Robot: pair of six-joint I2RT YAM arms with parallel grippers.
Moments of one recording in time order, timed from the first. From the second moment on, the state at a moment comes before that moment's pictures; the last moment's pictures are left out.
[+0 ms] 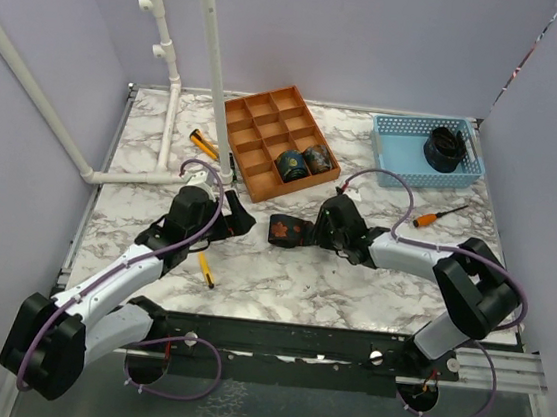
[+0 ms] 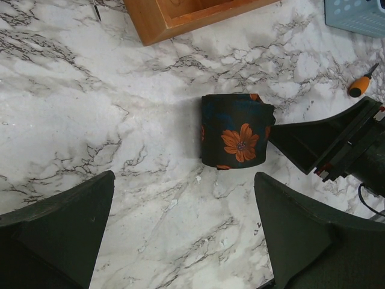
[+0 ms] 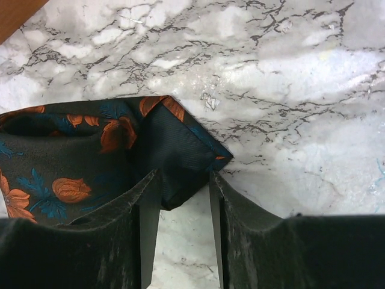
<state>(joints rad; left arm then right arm) -0.45 0.98 0.48 -0.05 0.08 -0.71 0.71 1.60 0.74 0.05 0.21 0.71</state>
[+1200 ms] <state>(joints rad) -0.45 0.75 0.46 -0.13 0.03 -0.76 0.37 2.03 1.56 -0.28 0.21 0.51</state>
